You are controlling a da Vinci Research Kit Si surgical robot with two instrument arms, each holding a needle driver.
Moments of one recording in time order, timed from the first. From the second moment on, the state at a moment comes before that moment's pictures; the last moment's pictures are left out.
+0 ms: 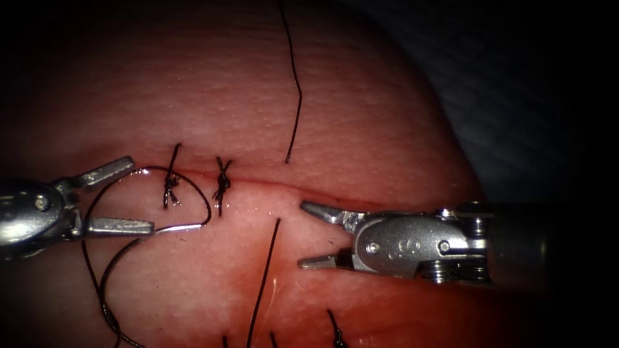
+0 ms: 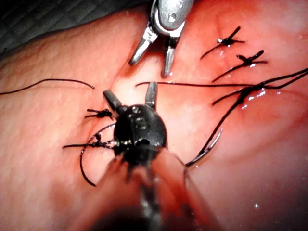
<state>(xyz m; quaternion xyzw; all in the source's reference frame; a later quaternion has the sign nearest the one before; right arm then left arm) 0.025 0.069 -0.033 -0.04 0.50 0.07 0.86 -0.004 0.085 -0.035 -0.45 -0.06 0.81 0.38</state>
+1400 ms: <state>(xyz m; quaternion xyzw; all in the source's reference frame) 0.025 0.059 -0.044 0.07 0.52 -0.04 0.85 -0.004 0.084 -0.035 -0.45 -0.06 0.81 0.37</state>
